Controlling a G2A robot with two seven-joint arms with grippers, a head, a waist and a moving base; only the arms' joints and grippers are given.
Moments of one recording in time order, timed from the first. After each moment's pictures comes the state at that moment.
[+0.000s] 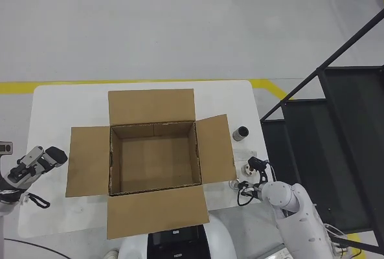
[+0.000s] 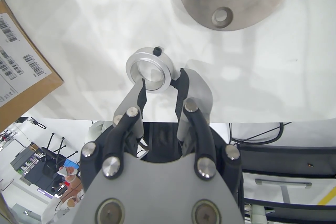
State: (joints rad) left arm 1.68 -0.99 -1.92 -1.62 -0.63 -0.45 -1.08; right arm -1.69 -1.32 1.61 -1.63 -0.78 0.16 0.99
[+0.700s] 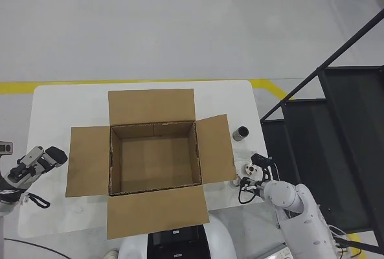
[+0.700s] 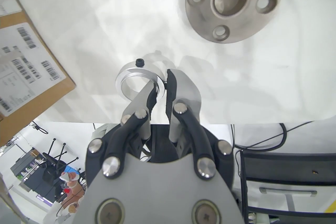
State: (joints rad) left arm 1.68 -0.99 -1.92 -1.62 -0.63 -0.45 -1.08; right arm -1.75 -1.30 1.63 -1.74 -0.72 0.17 0.93
